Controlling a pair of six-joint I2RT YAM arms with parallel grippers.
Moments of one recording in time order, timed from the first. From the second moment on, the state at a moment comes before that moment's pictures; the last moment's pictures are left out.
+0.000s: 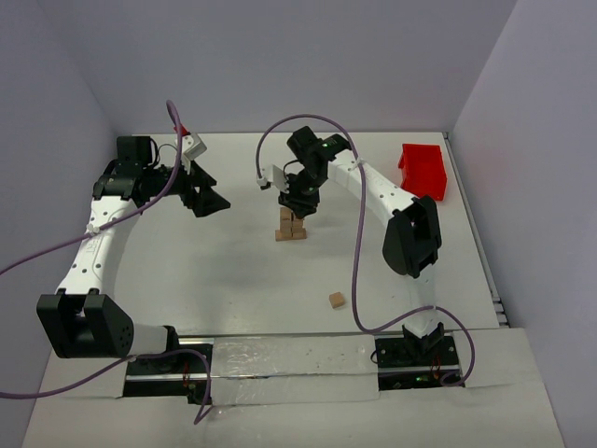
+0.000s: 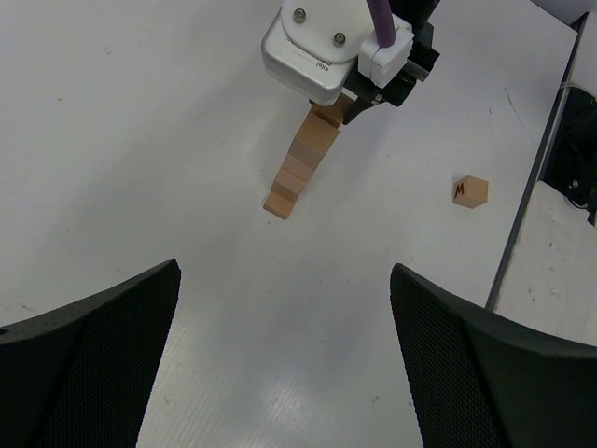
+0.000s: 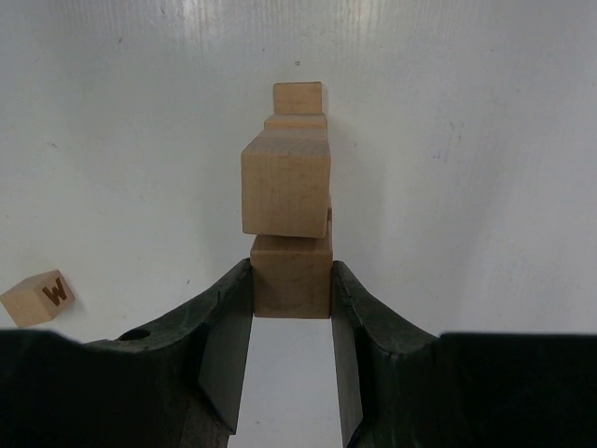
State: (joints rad) left arm -0.05 1.35 1.30 -0.70 0.98 0.45; right arm 0.60 2.05 1.95 -1.16 -0.40 -0.92
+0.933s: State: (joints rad) left arm -0.05 1.36 1.31 -0.71 0.97 0.46; right arm 0.62 2.05 1.95 -1.16 -0.38 -0.92
